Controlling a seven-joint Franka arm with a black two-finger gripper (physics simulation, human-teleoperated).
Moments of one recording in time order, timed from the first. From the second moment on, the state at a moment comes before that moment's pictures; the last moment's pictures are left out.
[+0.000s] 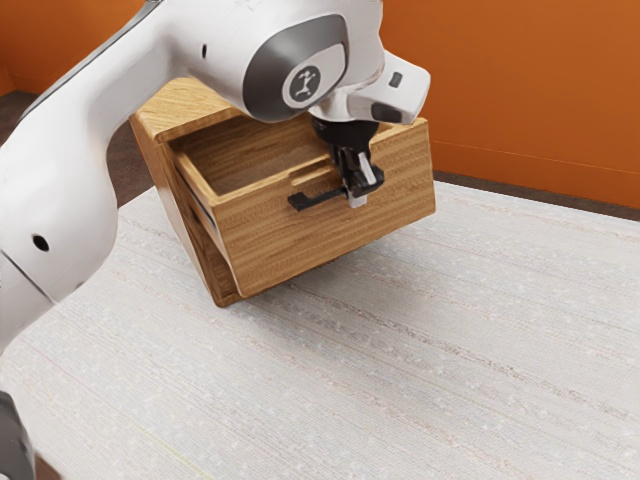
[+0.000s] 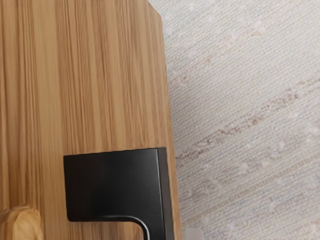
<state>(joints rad) -0.15 0.40 -0.05 -0.97 0.32 1.54 0.38</state>
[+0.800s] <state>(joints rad) -0.22 0.38 -0.06 -0.99 0.42 1.51 0.29</state>
